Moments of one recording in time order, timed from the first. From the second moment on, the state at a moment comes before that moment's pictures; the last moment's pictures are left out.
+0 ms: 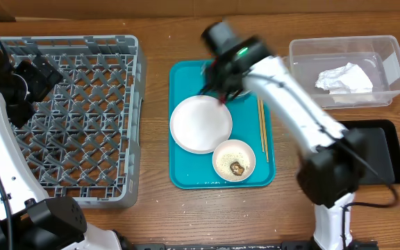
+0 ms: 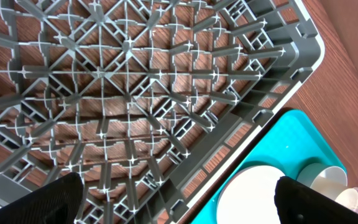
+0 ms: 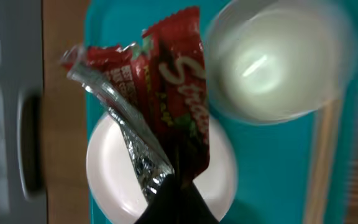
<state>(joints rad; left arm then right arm) 0.47 1.72 1.96 -1.44 0.20 -0.42 0.50 2.08 2.10 -1.19 0.03 0.56</state>
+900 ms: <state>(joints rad) 0.47 1.72 1.96 -1.44 0.20 -0.42 -0.04 2.06 2.15 -1.28 -0.12 0.79</state>
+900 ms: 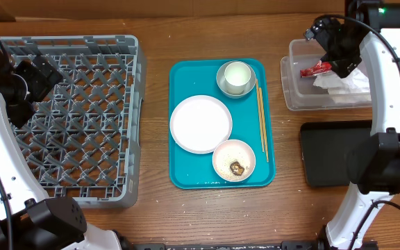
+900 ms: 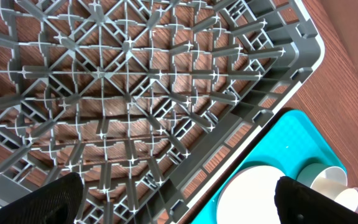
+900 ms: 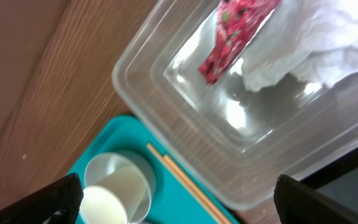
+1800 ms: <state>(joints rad) 0.47 1.72 1.96 -1.44 0.20 -0.42 0.04 1.65 2.07 -1.64 -0.32 0.45</state>
